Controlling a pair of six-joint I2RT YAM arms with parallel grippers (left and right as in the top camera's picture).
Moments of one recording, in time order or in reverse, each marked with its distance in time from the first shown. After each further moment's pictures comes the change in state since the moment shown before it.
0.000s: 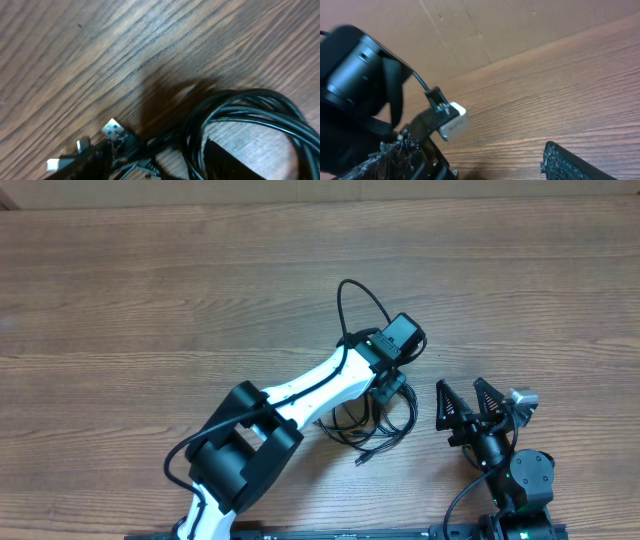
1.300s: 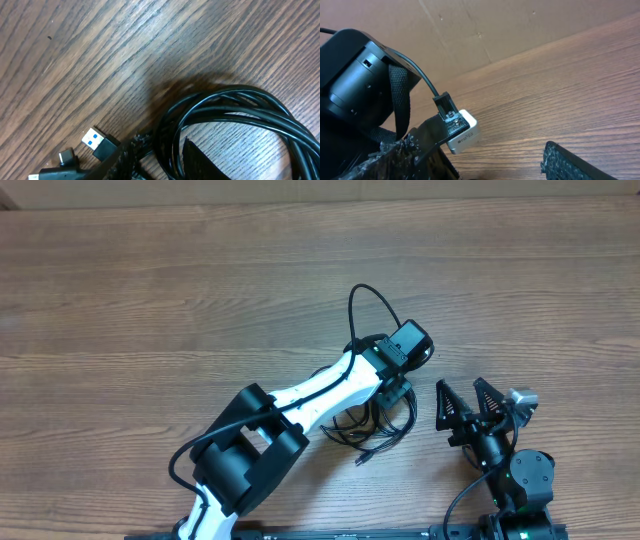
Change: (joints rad) left arm -0.033 0.009 0.000 0.008 -0.007 0.061; right arm 0.000 0.000 0.000 0.000 0.001 0.000
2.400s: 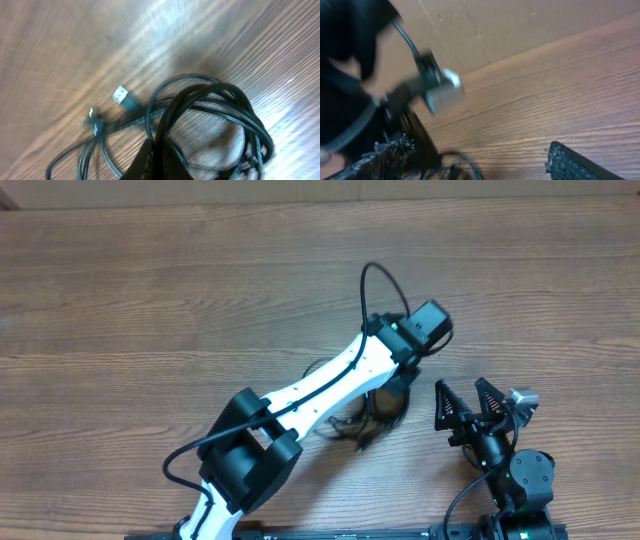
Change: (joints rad) left arm -0.019 0.026 0.335 -0.389 -0.089 -0.072; right arm 0.000 0.000 0.000 0.000 0.002 0.003
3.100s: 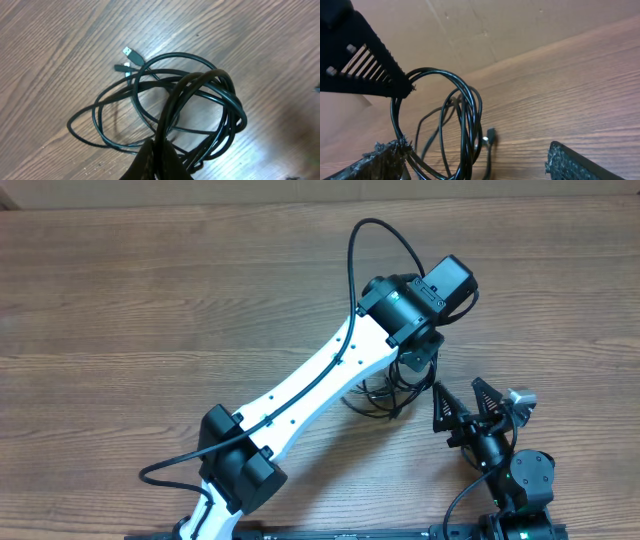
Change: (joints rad) left arm 0.000 0.000 0.388 -0.265 0.064 -0.094; right arm 0.000 0.000 0.000 0.014 -0.041 0.000
